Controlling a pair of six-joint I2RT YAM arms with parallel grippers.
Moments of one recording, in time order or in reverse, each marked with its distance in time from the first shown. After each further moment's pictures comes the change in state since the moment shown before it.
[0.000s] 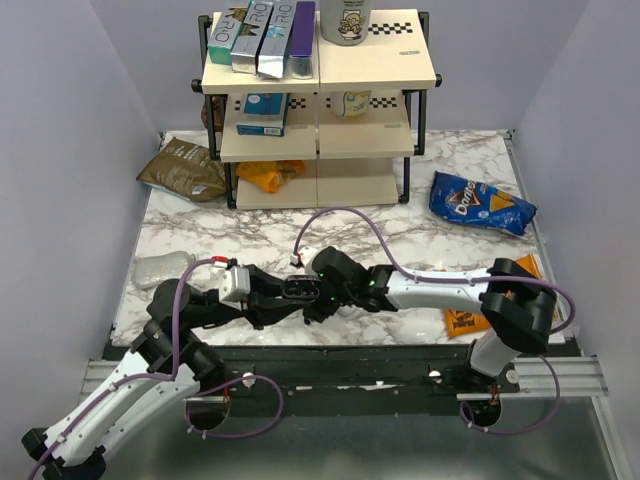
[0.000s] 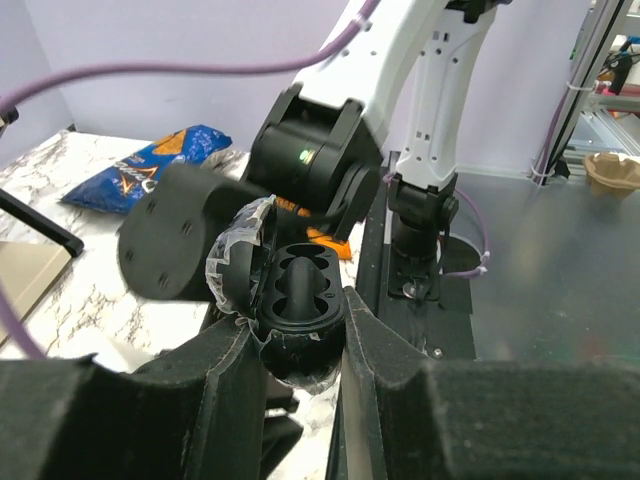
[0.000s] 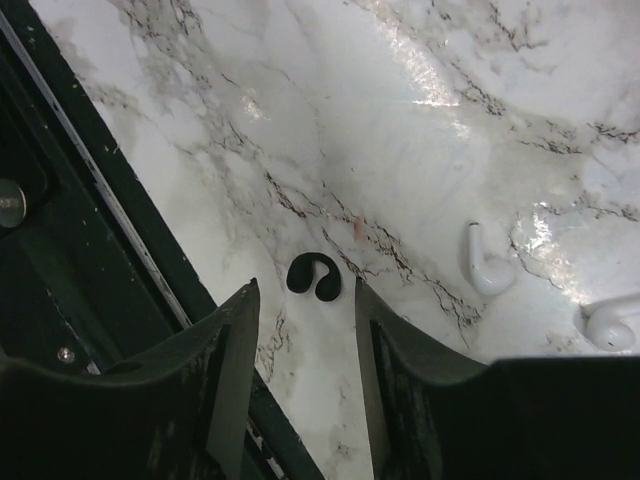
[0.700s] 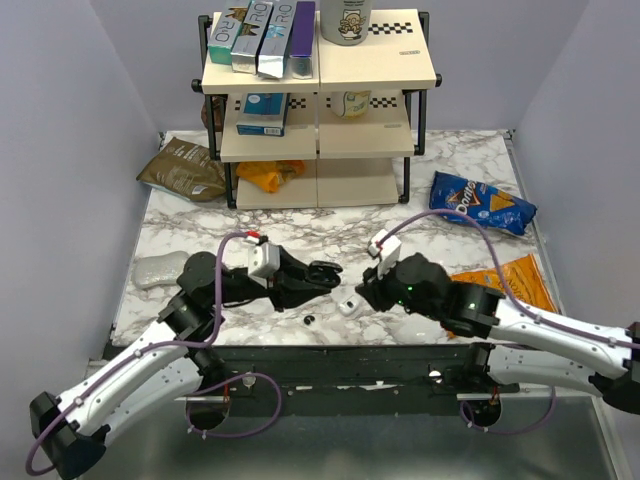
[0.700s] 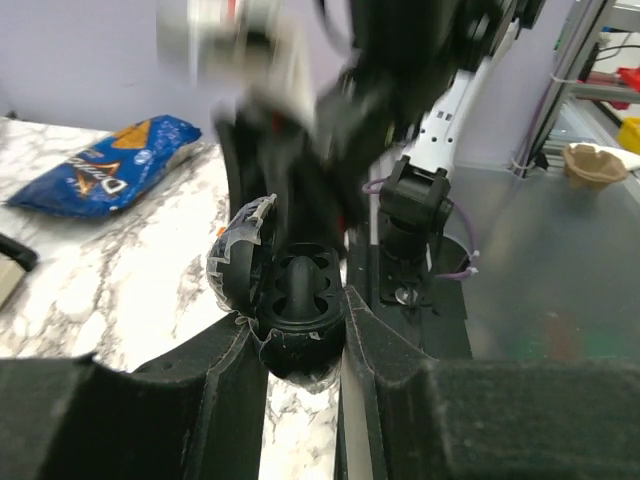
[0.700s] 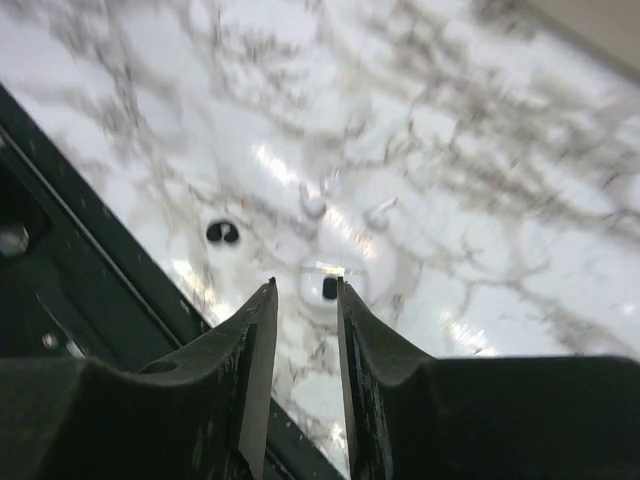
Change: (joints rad) left arm 0.000 0.316 0.049 0.231 0.087 -0.023; right arm 0.000 -0.723 -0.183 -0.202 0.366 -0.027
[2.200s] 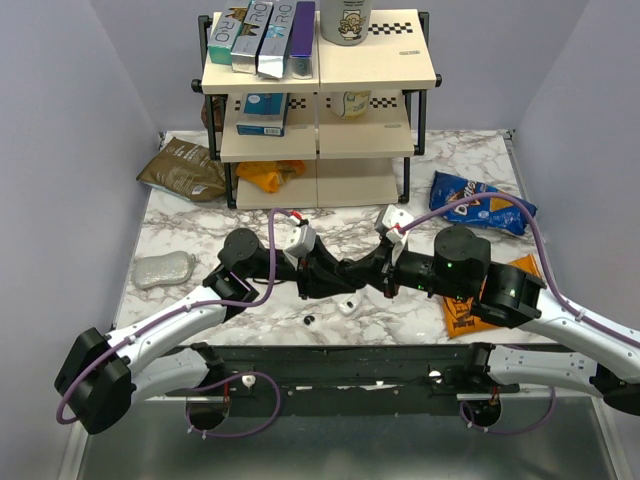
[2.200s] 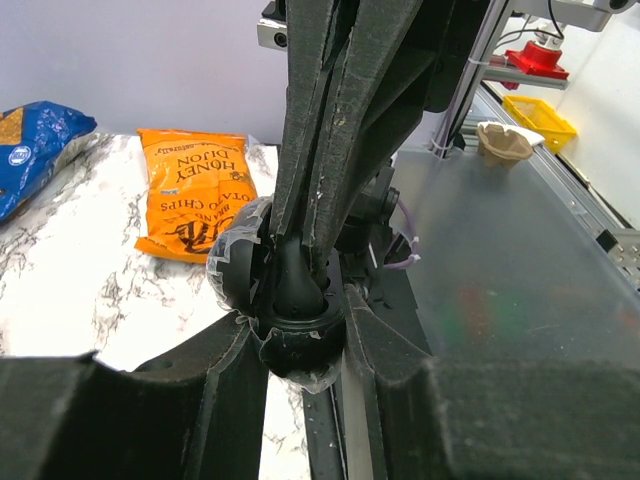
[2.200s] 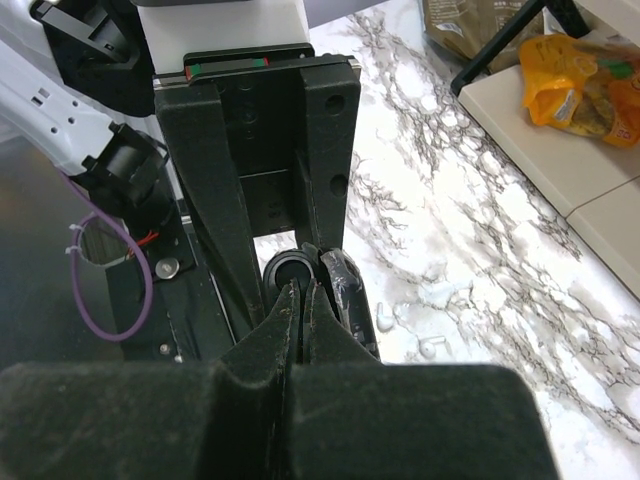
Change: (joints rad) left arm 0.009 0.361 0.040 0.349 0.221 -0.138; right arm -0.004 0.031 0.305 -0.067 -0.302 -0.183
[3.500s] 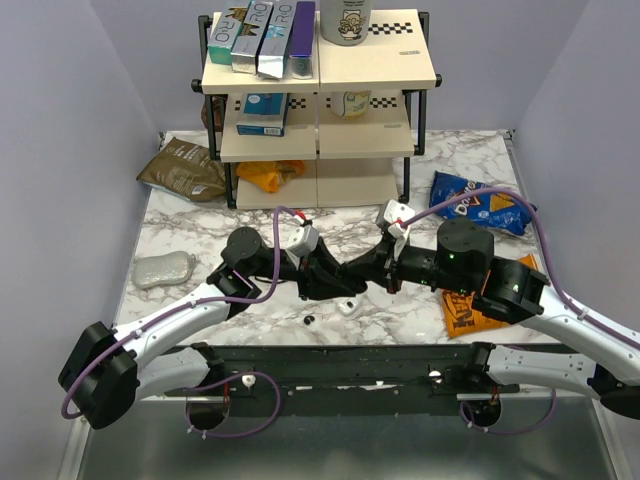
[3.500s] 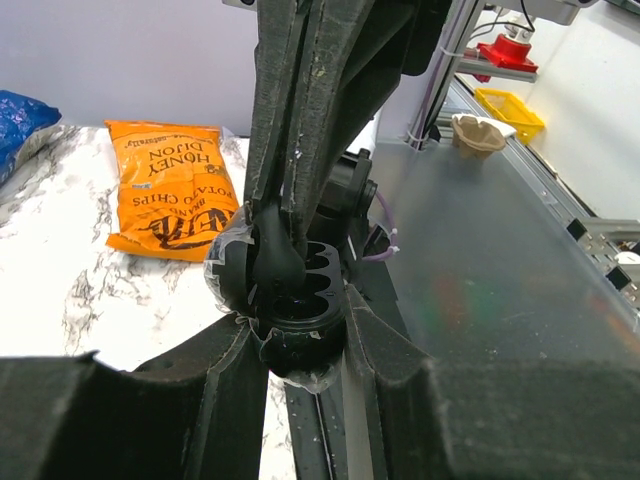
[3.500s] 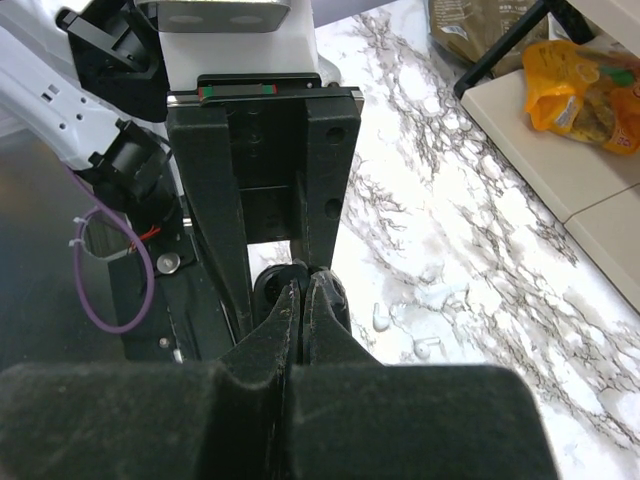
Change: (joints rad) left arm 0.002 0.038 0.000 0.043 0.067 -0.043; right arm -0.046 0.015 0.041 -0.035 -0.085 -0.023
